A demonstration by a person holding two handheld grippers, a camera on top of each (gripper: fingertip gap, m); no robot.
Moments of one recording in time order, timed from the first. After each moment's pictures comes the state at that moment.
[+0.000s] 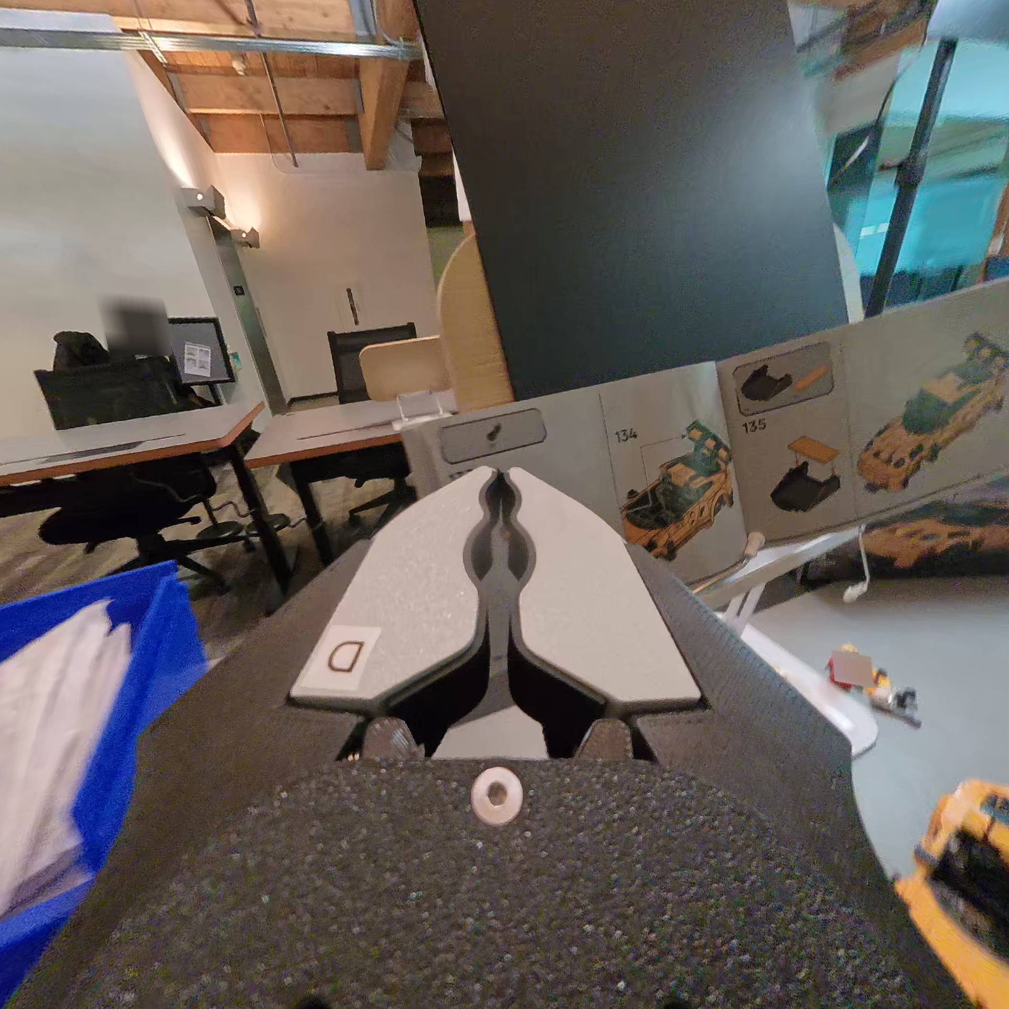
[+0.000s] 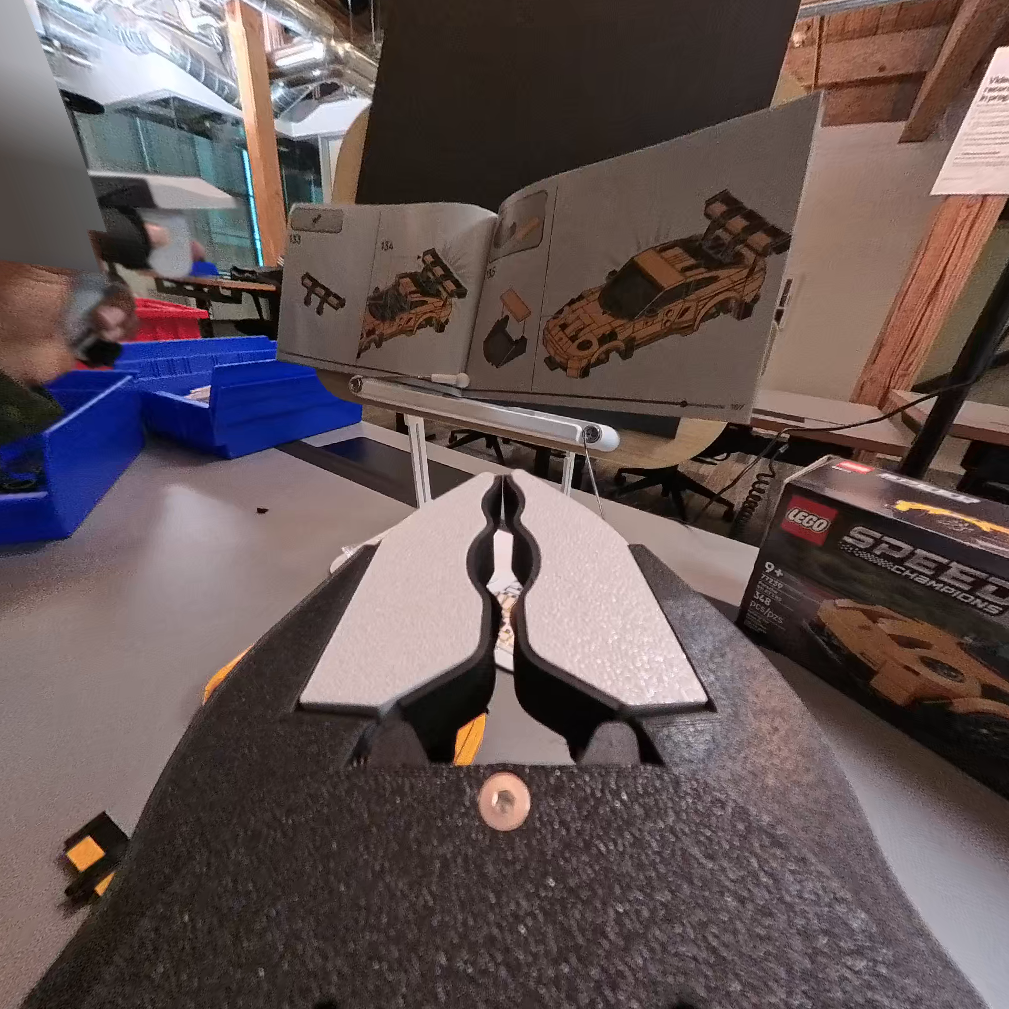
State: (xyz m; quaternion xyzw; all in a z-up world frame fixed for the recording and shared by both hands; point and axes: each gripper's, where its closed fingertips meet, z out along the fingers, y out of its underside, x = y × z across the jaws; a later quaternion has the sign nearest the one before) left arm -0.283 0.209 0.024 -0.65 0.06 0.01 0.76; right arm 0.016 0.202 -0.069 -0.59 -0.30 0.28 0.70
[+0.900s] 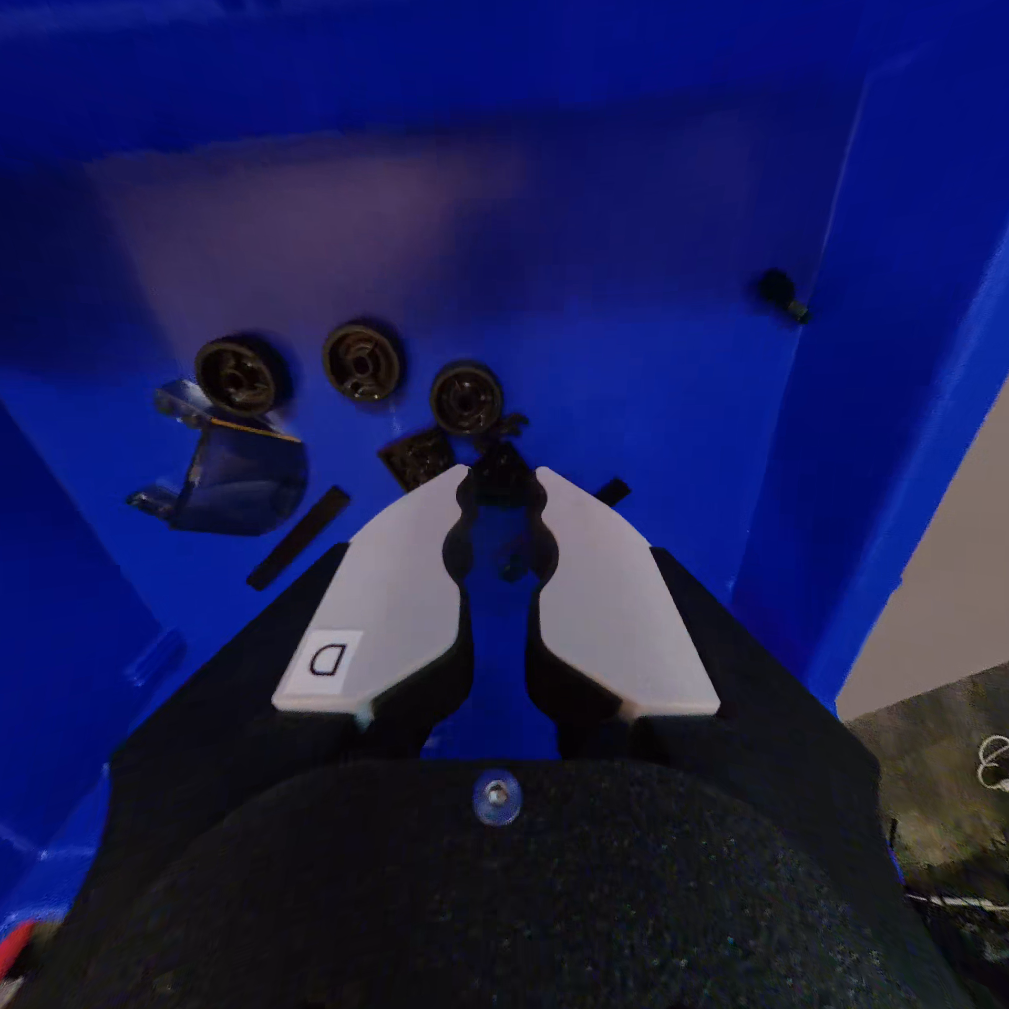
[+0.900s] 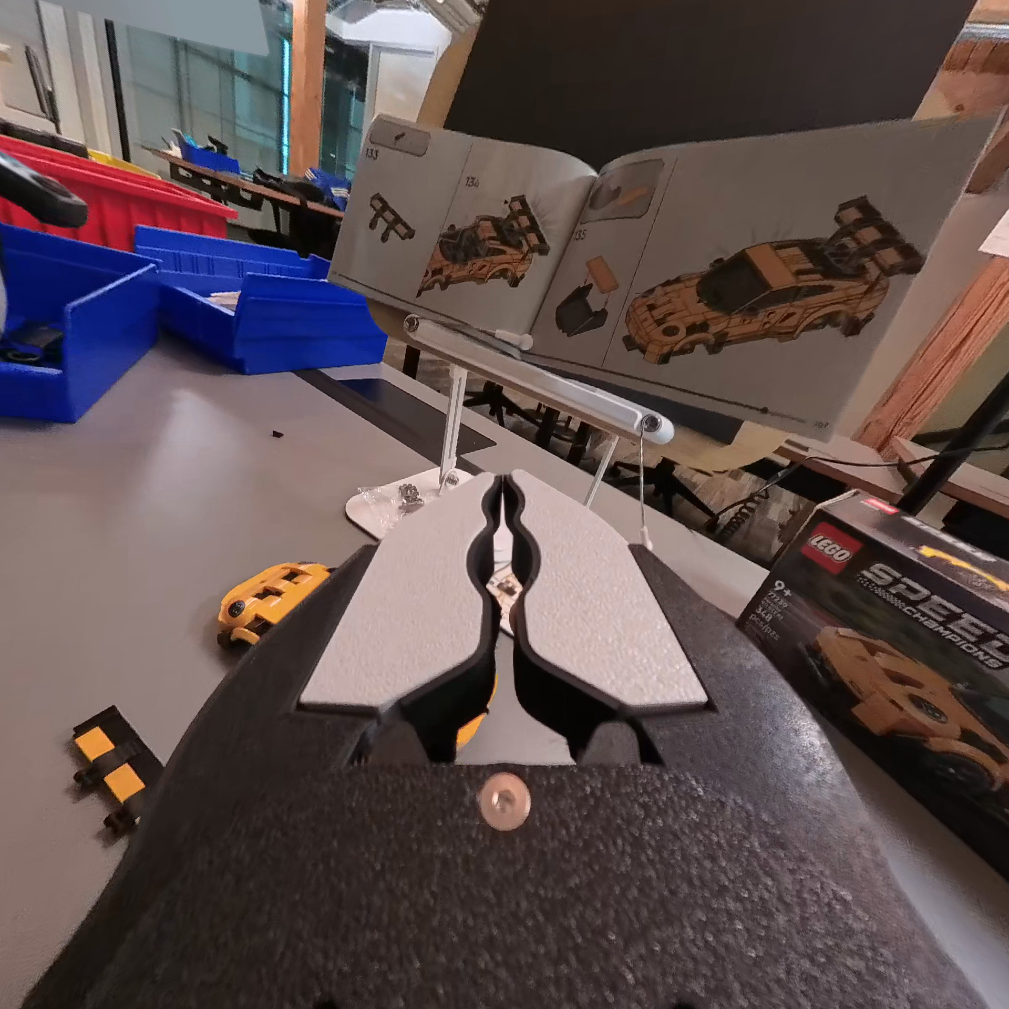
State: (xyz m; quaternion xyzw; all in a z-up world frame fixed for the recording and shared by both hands) left arm -0.509 -0.010 -0.246 -0.98 0.19 -0.02 0.01; right arm -0.004 0.179 -0.090 -0.57 -0.39 0.22 0.69
